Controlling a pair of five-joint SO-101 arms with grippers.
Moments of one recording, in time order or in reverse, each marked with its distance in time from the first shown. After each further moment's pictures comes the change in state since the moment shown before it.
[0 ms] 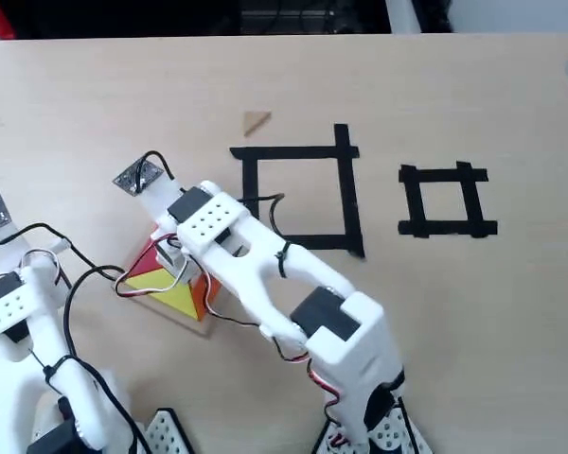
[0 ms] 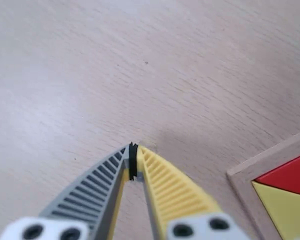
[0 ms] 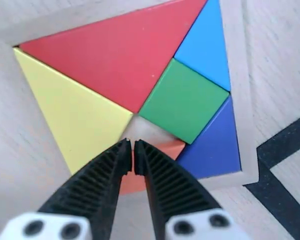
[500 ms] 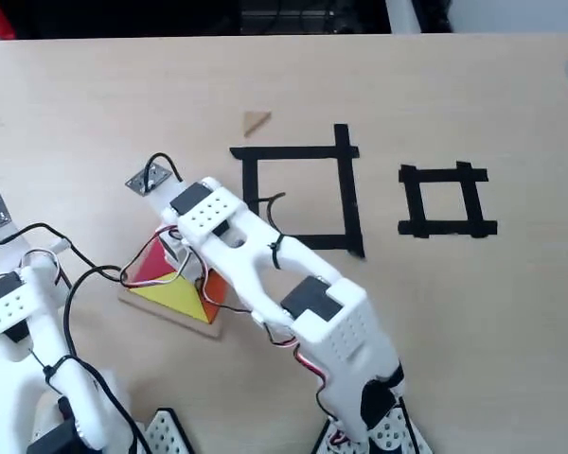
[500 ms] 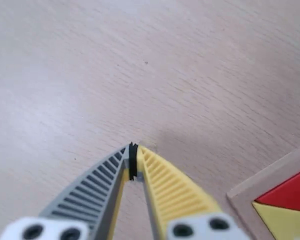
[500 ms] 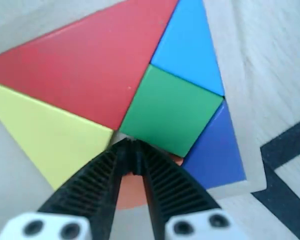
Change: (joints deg) left arm 0.0 0.0 0.0 0.0 0.0; right arm 1.9 7.6 -5.1 3.5 0.2
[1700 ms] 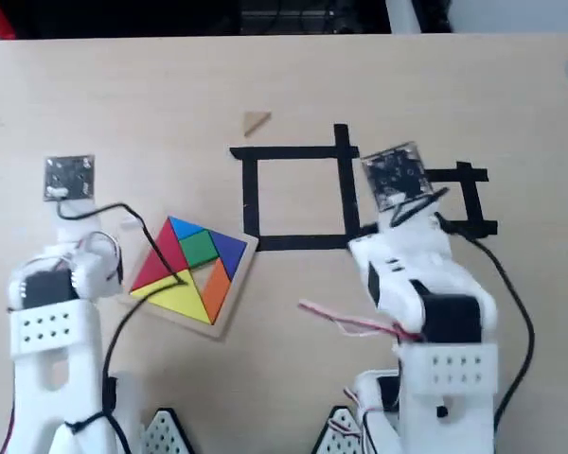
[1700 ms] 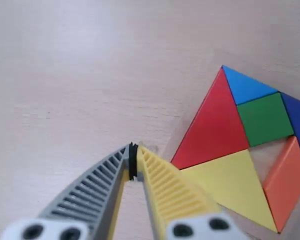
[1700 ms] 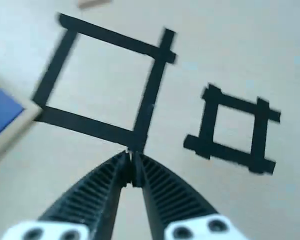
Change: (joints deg) left arm 23.1 -17.7 -3.0 13.0 -4.7; right arm 43.8 -94.9 56.1 -1.0 15.4
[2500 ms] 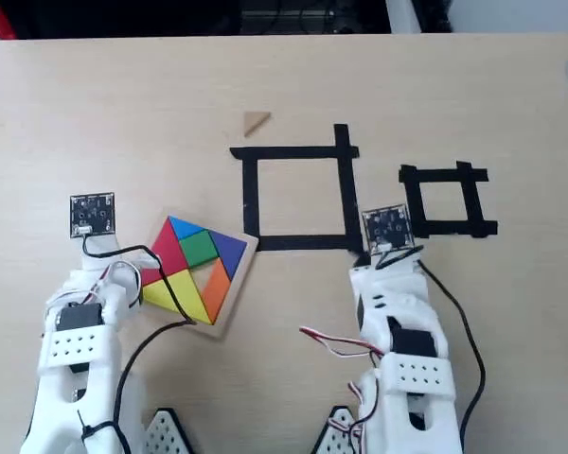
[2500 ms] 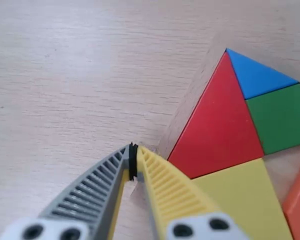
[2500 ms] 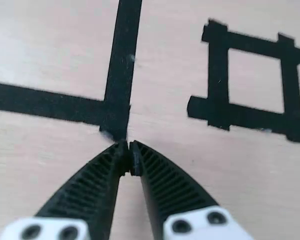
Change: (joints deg) left arm 2.7 -1.8 23.3 -25.8 3.7; right arm 6.1 -6.2 47.4 -48.0 0.1
